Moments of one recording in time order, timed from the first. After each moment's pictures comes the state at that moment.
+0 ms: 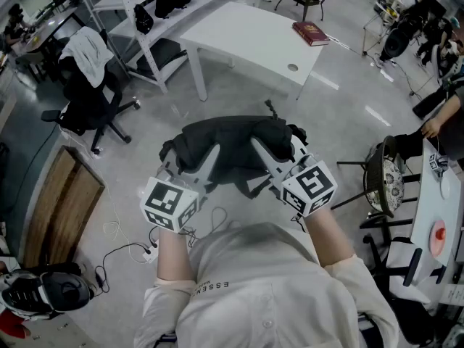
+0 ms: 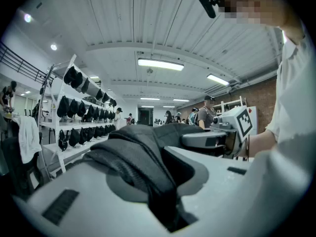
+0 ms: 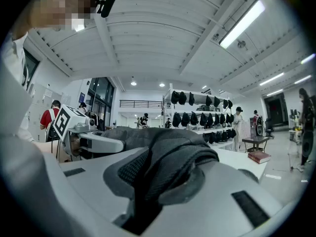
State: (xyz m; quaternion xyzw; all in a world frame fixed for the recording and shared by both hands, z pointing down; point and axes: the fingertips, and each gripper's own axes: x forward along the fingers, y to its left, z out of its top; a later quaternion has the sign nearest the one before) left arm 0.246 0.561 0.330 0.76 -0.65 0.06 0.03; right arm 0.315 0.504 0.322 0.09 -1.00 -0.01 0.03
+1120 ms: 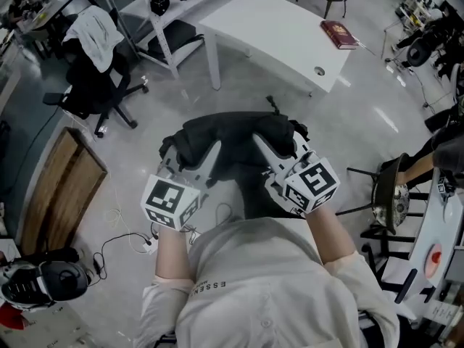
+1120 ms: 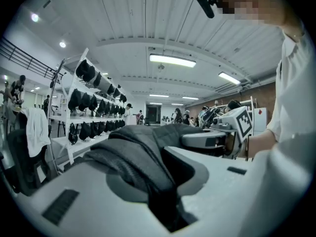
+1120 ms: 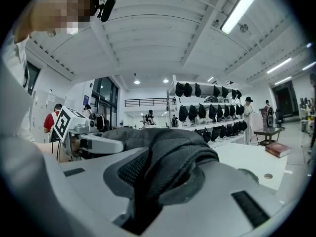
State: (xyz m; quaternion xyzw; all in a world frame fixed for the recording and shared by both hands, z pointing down) left arm 0.150 0.531 0.361 0.73 -0.68 0.06 0.06; right arm 0.213 0.467 0.353 0.04 -1.00 0.02 0.04
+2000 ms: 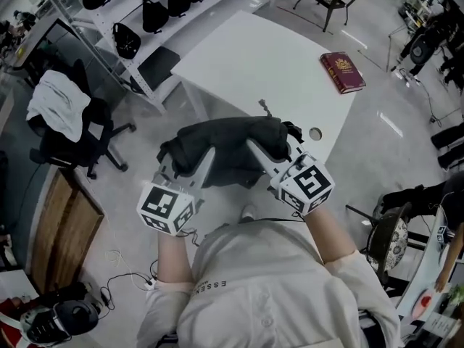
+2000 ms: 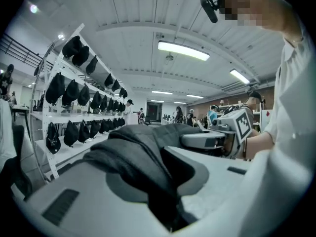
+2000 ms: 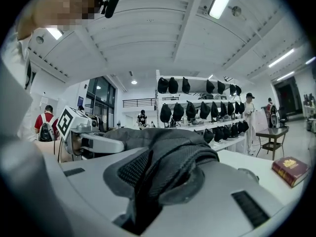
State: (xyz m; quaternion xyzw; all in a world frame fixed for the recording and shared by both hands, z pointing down) left arm 0.012 0.208 0.358 0.73 -0.67 0.06 0.08; right arm 0.076 0.145 0.351 0.04 -1.00 0.02 0.04
